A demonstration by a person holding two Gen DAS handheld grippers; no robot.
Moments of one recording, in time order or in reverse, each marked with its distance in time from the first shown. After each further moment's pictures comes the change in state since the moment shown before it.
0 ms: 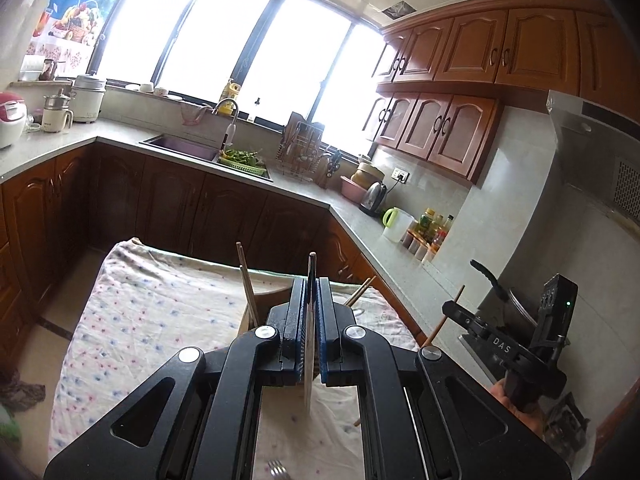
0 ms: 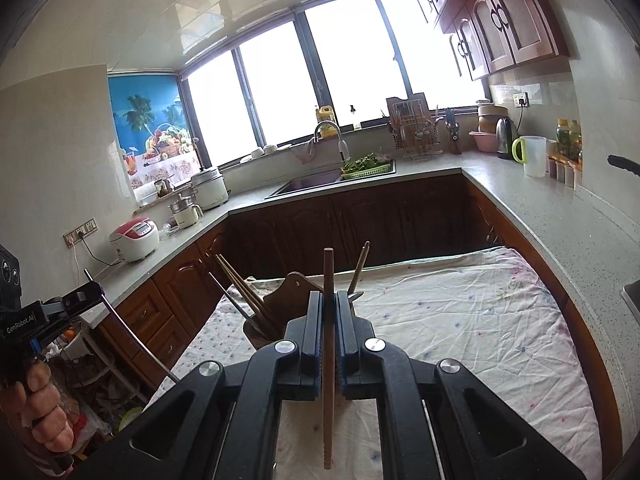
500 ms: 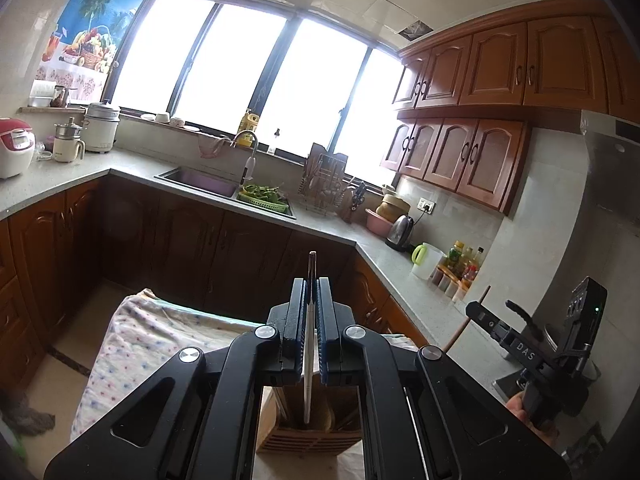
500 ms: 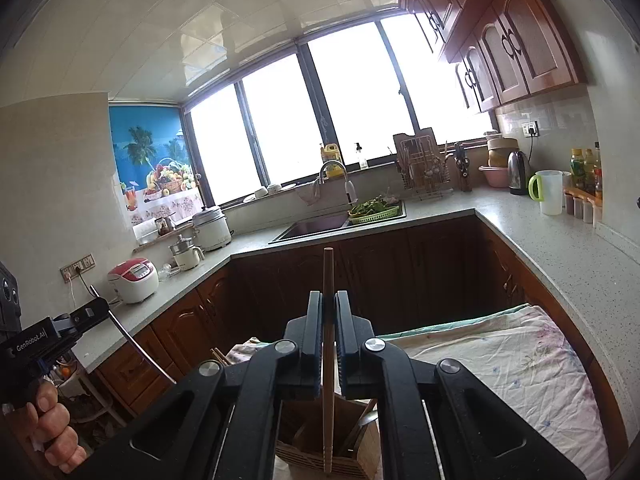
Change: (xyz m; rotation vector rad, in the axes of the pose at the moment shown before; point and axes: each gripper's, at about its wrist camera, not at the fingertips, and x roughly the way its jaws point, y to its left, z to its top) left arm 0.066 0.022 0.056 0.008 -0.096 0.083; right arm 0.061 0.012 0.068 0.004 -0.134 0.017
